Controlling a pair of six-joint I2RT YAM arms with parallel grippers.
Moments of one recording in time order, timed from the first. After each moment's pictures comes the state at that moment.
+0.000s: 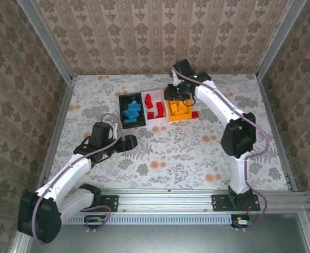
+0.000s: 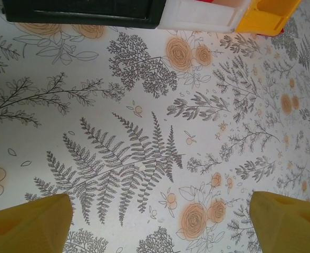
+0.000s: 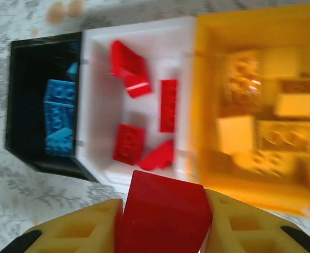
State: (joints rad) left arm -0.40 0.97 0.55 -0.38 0.37 -0.54; right arm 0.43 2.09 2.04 -0.93 -0.18 0.37
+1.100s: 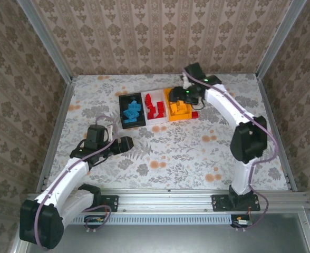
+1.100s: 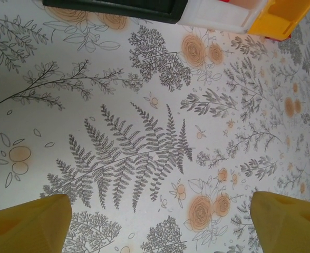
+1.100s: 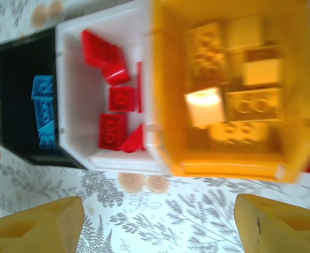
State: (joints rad) left arm -0.32 0.91 0.51 -0.42 0.42 -0.54; right arm 0.31 1.88 1.73 -0.84 -0.23 0.43
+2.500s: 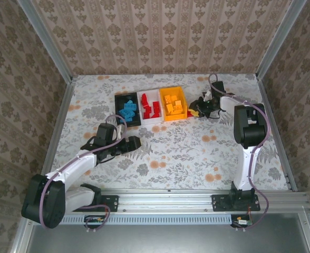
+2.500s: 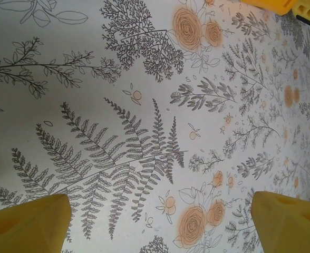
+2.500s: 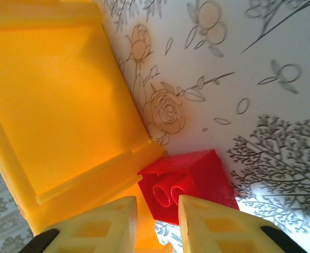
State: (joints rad) left arm -0.40 1.13 0.49 -0.21 0.46 -0.60; right arm 0.05 2.13 1.45 -0.43 -0.70 0.65
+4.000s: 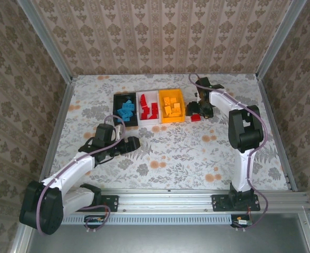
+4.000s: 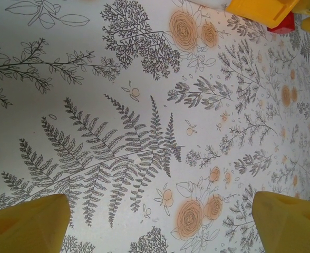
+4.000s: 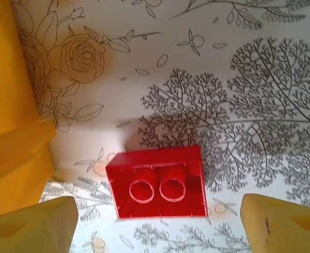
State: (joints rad) left arm -0.40 1.07 0.50 -0.27 0.44 -0.60; right arm 0.20 2.09 1.63 -0.86 -0.07 0.28
